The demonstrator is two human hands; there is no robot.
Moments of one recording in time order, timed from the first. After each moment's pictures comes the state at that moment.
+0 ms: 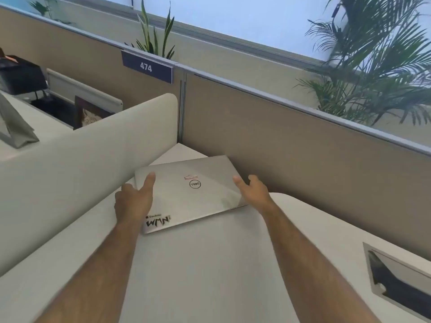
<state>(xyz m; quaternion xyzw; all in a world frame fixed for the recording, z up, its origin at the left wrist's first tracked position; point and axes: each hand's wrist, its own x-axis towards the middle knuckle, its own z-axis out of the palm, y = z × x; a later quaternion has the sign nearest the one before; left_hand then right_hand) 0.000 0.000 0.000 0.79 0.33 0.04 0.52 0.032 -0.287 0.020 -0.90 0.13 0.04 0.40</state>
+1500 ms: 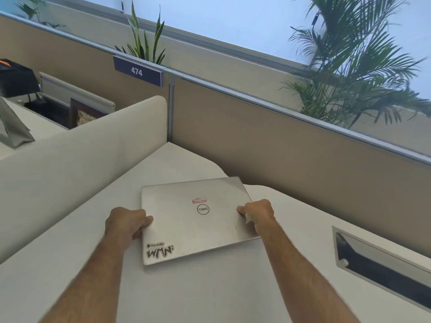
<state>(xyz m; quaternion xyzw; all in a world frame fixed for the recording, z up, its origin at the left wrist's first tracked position) -0.061 0.000 -0.018 0.70 0.36 -0.08 0.61 -0.046 -0.327 0.005 -0.81 0.36 0.01 0.46</state>
